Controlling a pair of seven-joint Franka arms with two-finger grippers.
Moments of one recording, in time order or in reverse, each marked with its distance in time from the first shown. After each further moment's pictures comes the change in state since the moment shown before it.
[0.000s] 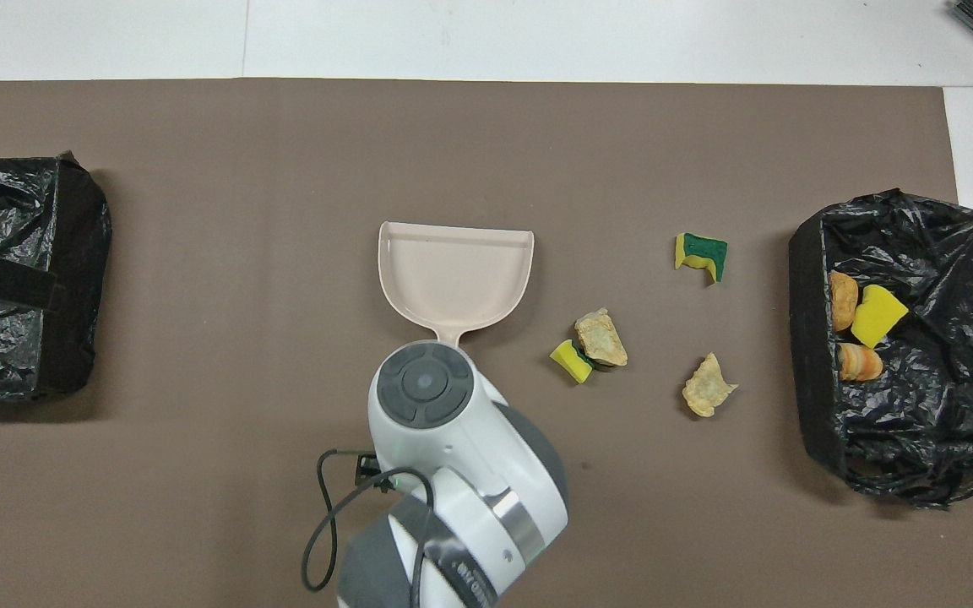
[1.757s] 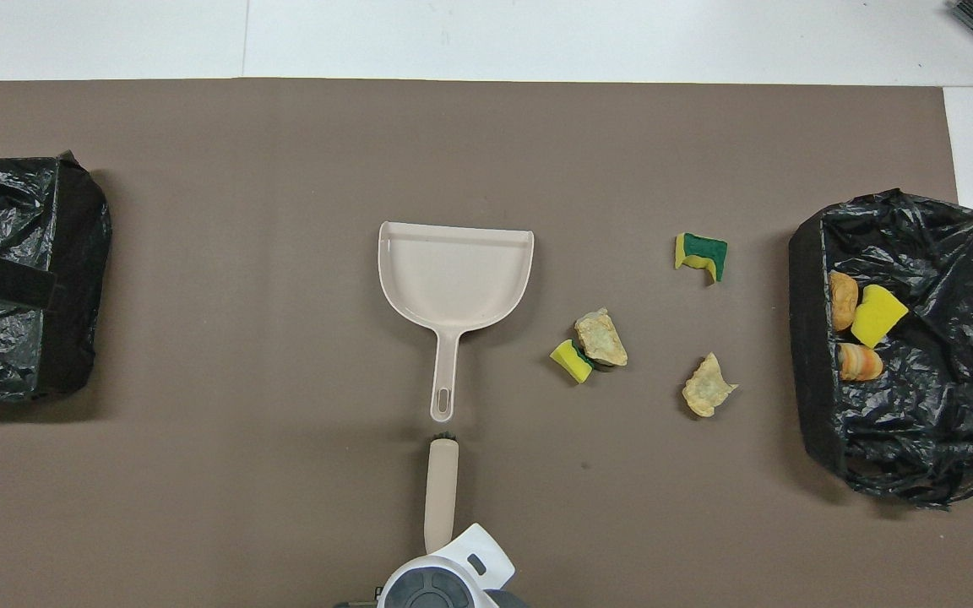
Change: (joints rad) left arm 0.000 0.000 0.000 0.000 0.000 0.000 0.000; right arm 0.158 -0.252 -0.011 -0.394 0.021 0.222 0.128
